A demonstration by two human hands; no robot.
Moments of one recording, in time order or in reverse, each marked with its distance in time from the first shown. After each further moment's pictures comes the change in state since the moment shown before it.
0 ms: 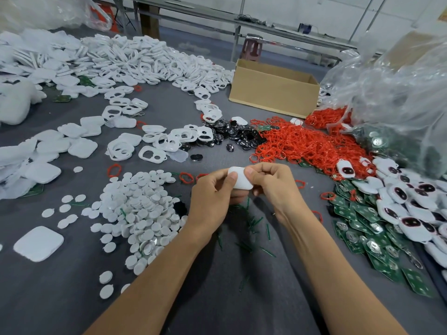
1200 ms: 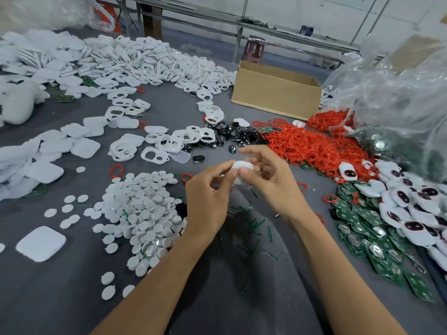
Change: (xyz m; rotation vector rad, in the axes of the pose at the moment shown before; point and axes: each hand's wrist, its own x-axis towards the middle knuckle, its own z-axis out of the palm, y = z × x) left_hand -0.003 0.012 -0.007 0.237 0.172 0.303; right_hand -0.004 -0.009 -0.005 -0.187 -0.178 -0.419
